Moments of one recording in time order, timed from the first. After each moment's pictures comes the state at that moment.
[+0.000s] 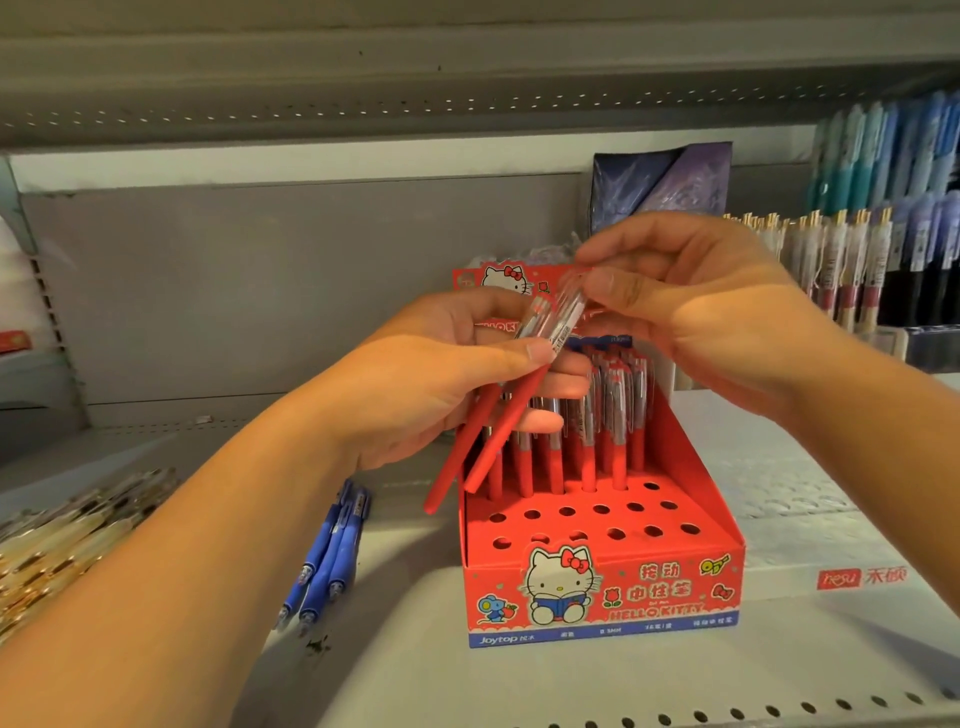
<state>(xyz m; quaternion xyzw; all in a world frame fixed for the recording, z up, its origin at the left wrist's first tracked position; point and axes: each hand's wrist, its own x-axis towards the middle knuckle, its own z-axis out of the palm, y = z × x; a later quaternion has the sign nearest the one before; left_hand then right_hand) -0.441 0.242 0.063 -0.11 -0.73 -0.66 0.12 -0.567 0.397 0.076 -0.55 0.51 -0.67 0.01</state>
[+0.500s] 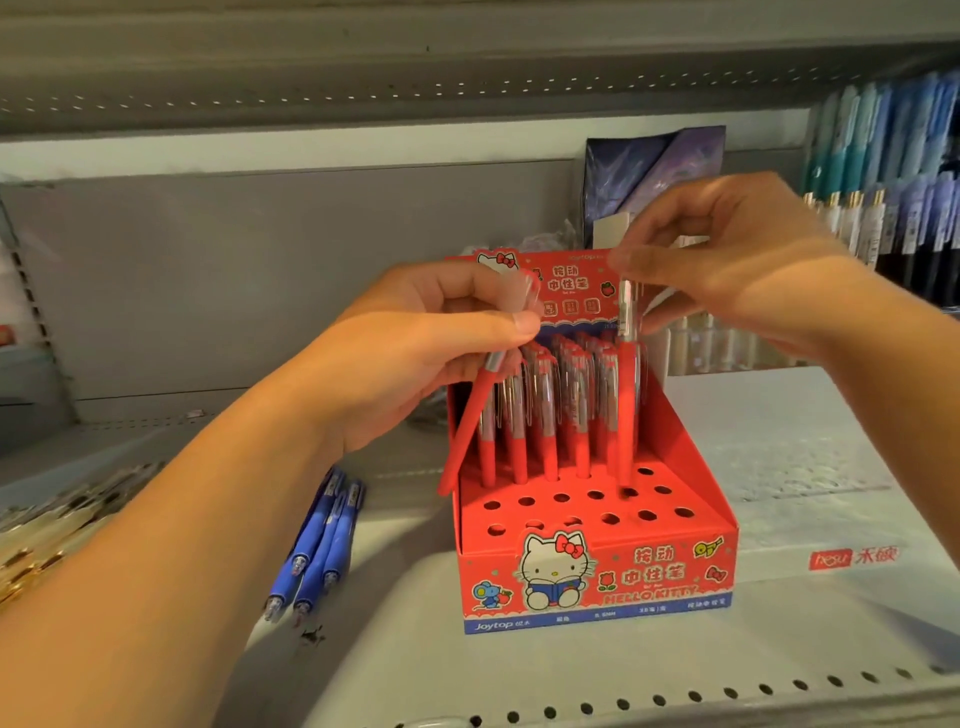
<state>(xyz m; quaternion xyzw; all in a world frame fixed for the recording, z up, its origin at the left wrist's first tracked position) -0.442 0.233 0.066 -0.11 -0.77 -0.59 0.22 -0.586 0.419 0.093 -0.49 0.66 -0.56 -0.09</state>
